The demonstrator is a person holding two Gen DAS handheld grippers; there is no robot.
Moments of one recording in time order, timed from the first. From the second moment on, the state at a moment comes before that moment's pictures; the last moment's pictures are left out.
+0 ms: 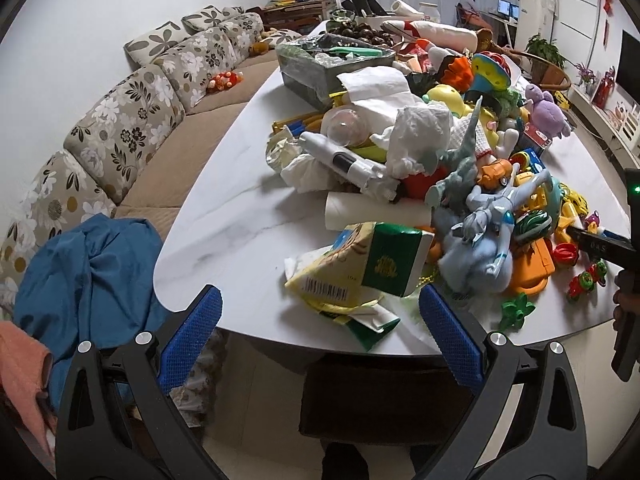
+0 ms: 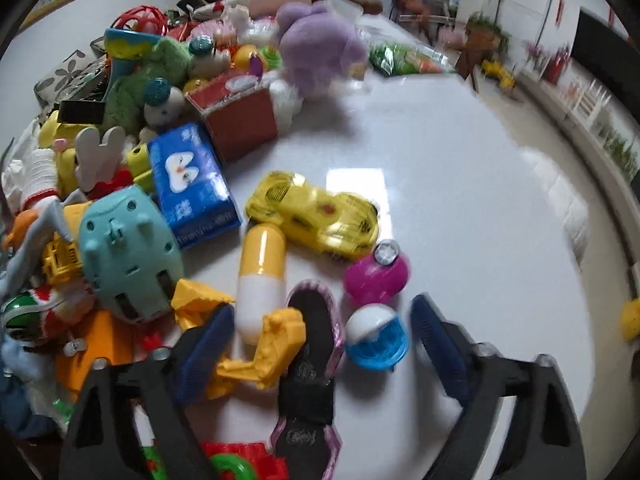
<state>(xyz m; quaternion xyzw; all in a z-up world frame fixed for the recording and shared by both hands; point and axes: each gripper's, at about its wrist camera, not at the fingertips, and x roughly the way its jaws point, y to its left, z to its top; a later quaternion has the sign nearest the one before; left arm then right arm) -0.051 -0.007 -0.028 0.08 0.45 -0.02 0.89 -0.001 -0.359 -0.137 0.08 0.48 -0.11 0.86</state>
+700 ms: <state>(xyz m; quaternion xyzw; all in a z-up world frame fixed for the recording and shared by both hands) -0.023 -0.016 -0.083 0.07 0.43 -0.03 0.90 -0.009 -0.349 -0.067 0.05 0.40 -0.04 0.91</state>
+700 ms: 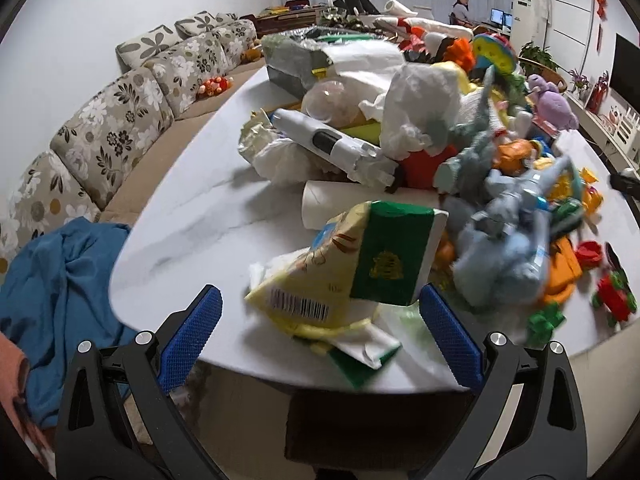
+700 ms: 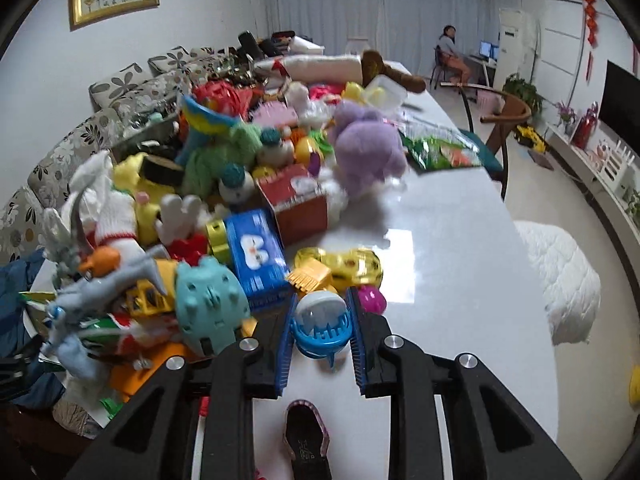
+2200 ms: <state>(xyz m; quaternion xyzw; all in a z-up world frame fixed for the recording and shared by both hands) 0.030 -0.006 -0.064 0.07 0.41 -0.02 0.91 0.005 -0.335 -0.059 0.04 0.40 -0.07 0.91</state>
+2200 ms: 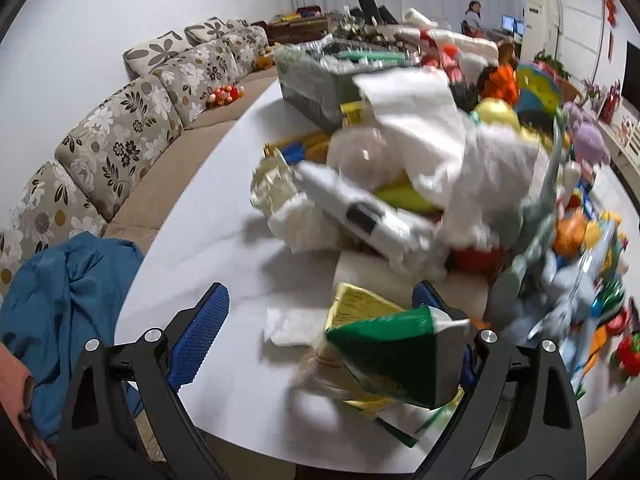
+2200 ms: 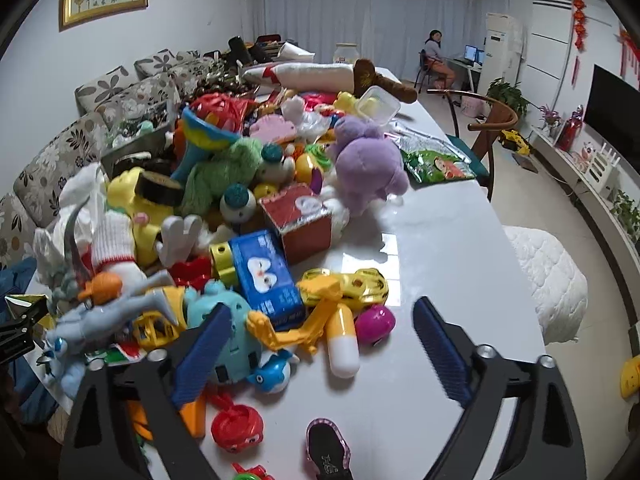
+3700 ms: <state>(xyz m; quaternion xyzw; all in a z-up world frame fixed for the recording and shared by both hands) 0.005 -0.027 0.015 0.02 0.35 -0.06 0.94 0.010 -0.233 0.000 0.04 0.41 -0.08 0.91</state>
